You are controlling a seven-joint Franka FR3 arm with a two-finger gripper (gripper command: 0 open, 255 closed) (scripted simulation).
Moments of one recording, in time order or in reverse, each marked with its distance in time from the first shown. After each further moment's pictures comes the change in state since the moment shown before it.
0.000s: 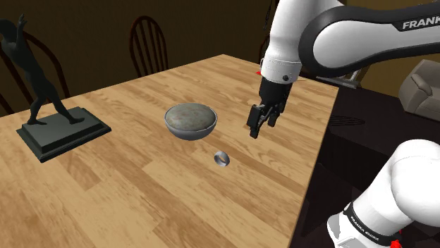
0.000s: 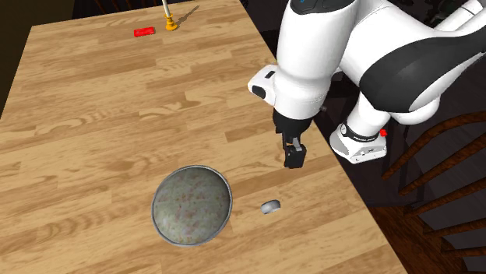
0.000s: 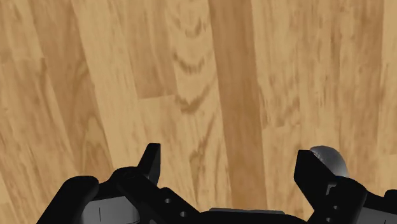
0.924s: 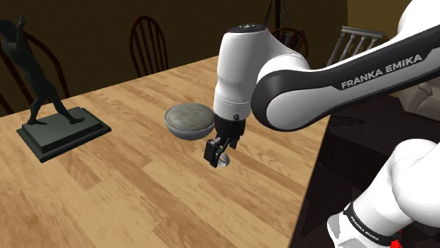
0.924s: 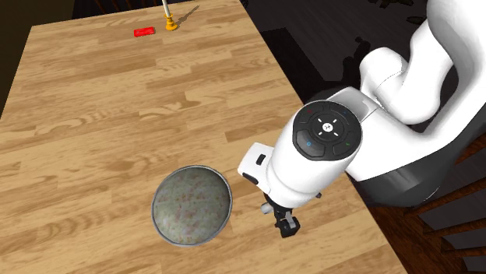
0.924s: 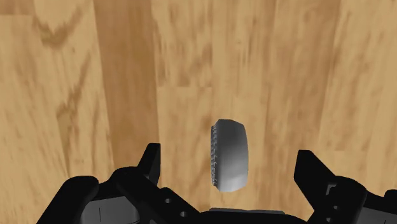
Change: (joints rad) arm 0.032 0.324 0.215 0.112 -0.125 0.258 0.172
